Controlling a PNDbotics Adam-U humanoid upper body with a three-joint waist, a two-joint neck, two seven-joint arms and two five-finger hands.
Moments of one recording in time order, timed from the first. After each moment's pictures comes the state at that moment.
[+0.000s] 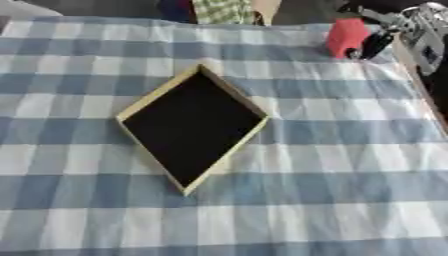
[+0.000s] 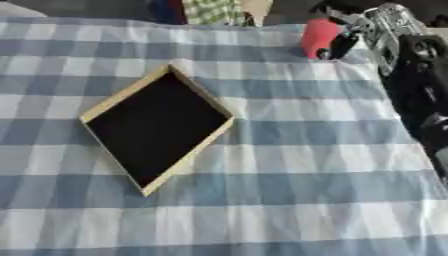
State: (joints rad) left arm -0.12 0.21 0.04 -1.99 -0.12 -0.25 0.35; right arm -1.06 -0.87 0.07 -0.82 0.97 -0.16 0.38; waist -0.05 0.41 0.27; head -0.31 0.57
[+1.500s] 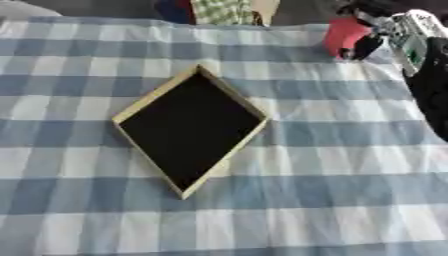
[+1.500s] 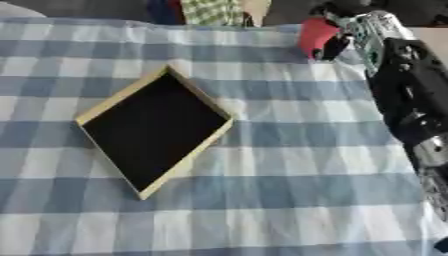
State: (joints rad) left arm -0.13 0.20 0.03 -1.99 -0.12 -0.24 0.34; right arm -1.13 -0.82 0.00 -0.68 1.05 -0.12 0.33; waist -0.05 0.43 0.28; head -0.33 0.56
